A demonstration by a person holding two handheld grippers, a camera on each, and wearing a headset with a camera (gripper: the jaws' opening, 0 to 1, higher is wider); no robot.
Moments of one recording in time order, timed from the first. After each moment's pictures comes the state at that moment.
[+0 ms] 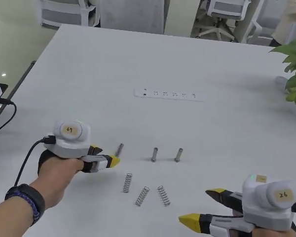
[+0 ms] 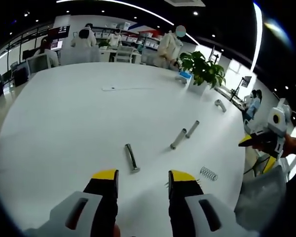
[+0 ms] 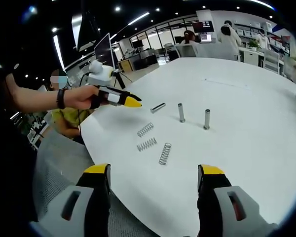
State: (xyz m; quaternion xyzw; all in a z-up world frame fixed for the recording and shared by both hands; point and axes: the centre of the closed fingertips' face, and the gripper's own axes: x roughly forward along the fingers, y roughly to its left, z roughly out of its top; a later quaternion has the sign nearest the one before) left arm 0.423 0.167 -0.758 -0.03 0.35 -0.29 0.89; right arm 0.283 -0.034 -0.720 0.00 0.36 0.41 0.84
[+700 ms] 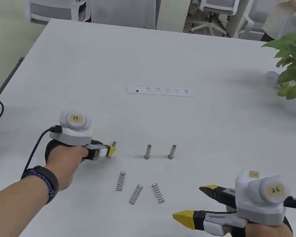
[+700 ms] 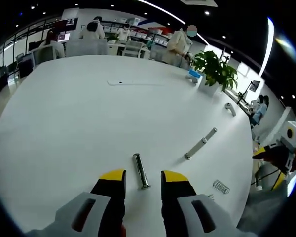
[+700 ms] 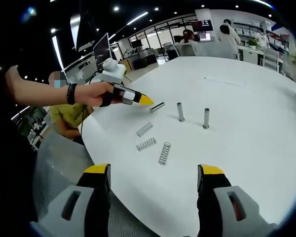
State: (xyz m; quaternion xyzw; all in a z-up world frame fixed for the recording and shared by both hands) left arm 0.451 0.155 -0.777 -0.04 0.38 -0.26 0.89; right arm 0.284 -0.035 -0.721 0.00 0.37 0.40 0.84
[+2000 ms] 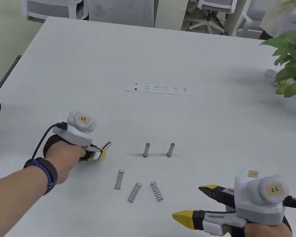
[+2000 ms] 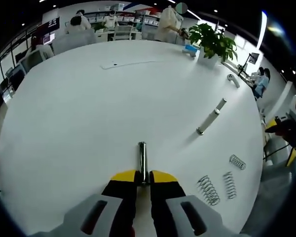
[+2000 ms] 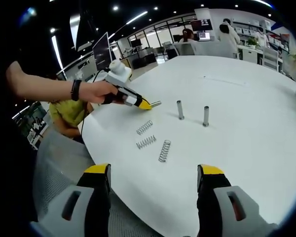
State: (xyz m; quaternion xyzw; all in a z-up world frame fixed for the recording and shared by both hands) left arm 0.446 0.171 -0.803 0.06 0.43 -0.27 0.86; right arm 0.279 -0.035 -0.724 0.00 0.37 0.40 0.84
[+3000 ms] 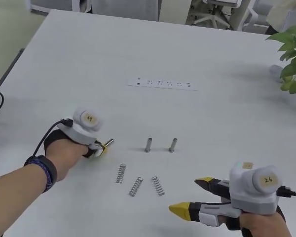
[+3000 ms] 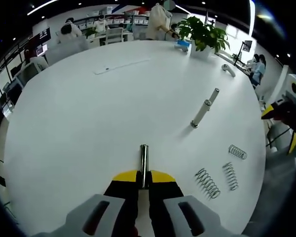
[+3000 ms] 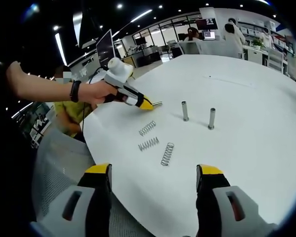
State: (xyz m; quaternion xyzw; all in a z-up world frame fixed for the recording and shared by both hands) left arm 0.437 0.172 -0.796 0.11 0.41 -0.29 0.86; right arm 0.286 -0.024 -0.726 -0.01 0.37 0.42 0.83
